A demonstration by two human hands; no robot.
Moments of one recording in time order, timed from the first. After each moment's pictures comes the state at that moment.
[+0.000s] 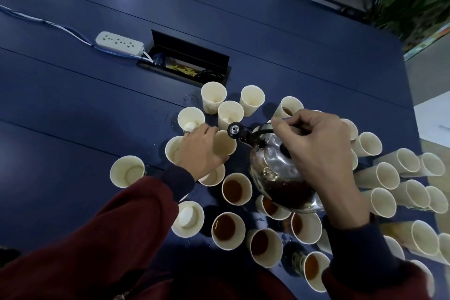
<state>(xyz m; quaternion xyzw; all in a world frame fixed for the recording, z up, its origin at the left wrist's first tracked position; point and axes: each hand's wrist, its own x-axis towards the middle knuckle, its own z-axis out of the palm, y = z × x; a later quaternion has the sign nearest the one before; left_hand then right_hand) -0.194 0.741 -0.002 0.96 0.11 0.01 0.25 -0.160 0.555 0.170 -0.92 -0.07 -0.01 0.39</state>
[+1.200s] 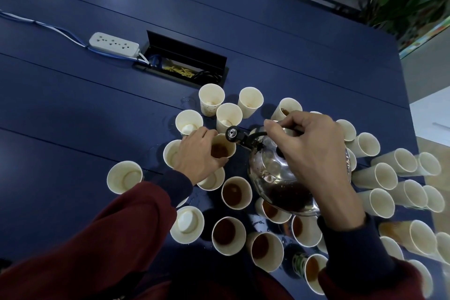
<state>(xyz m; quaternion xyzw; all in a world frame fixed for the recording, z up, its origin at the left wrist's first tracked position) -0.192 0.746 -0.005 0.96 0.10 0.00 0.28 -0.157 0.567 0.172 -0.94 -0.08 0.00 0.35</state>
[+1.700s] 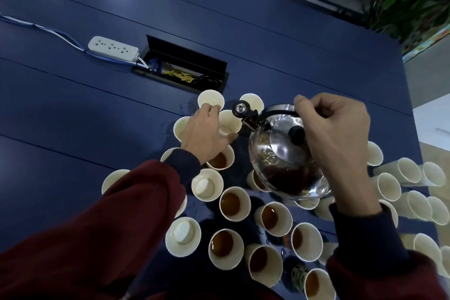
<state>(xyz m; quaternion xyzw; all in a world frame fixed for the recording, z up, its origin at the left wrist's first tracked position) -0.133 0.749 0.021 0.95 0.11 0.06 0.28 -0.114 0.561 0.181 -0.90 -0.05 -0.06 0.44</state>
